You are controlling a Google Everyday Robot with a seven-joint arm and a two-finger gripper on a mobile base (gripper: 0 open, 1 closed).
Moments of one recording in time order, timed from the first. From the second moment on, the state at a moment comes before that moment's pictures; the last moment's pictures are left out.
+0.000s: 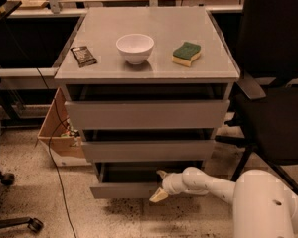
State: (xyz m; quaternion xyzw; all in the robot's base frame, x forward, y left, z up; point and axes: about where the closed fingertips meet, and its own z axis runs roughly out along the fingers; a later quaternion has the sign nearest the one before) arm 0.628 -0.048 0.220 -0.57 0.73 0.17 0.34
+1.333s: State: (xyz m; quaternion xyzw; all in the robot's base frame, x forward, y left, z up) arm 0.566 -0.064 0.222 -0.56 0.73 0.17 0.34
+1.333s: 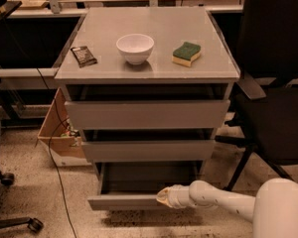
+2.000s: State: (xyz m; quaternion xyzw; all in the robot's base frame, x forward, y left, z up) arm 0.556 -0.066 0.213 -0.56 0.74 0.18 0.33
